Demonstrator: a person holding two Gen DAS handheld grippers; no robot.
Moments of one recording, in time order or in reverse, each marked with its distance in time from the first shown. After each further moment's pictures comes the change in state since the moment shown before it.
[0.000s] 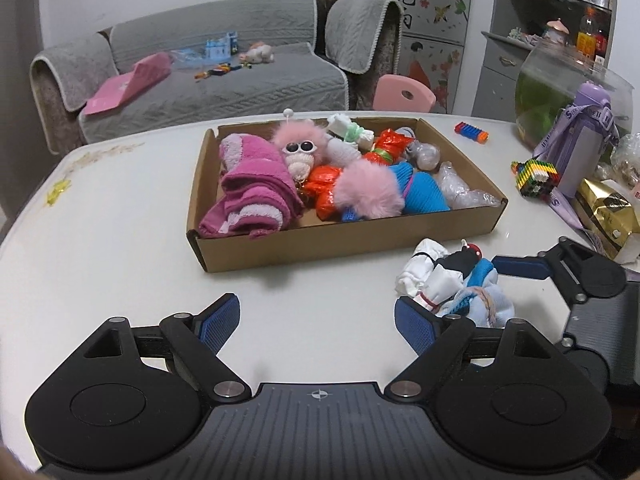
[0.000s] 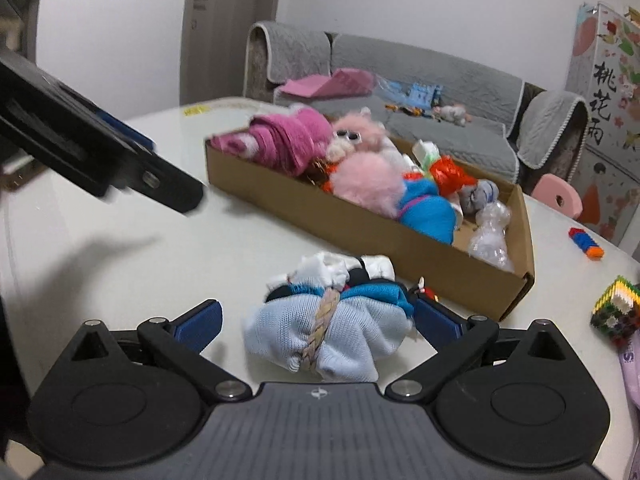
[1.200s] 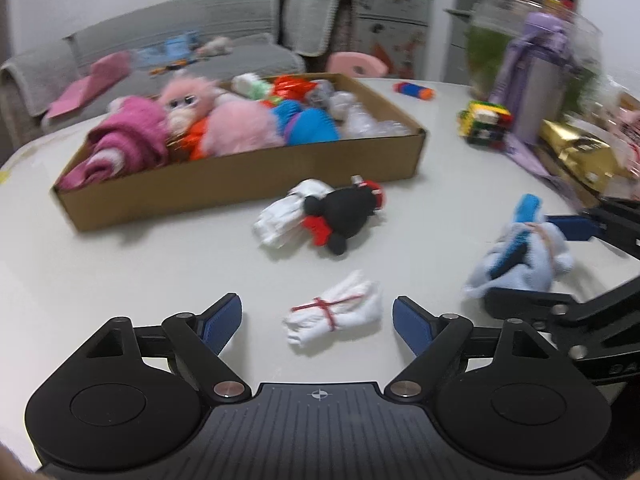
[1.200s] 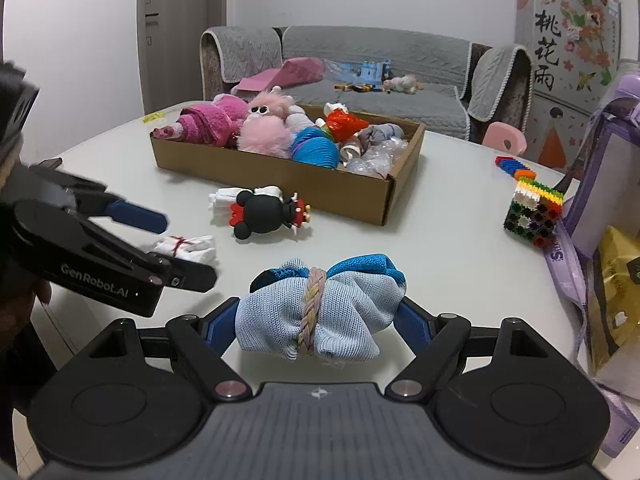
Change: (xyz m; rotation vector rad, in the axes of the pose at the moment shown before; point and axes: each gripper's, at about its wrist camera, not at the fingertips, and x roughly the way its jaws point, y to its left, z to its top) left arm 0.052 -0.101 -0.049 0.023 -0.006 -0.013; right arm -0.059 -0.074 -0.061 0.144 0.008 -0.024
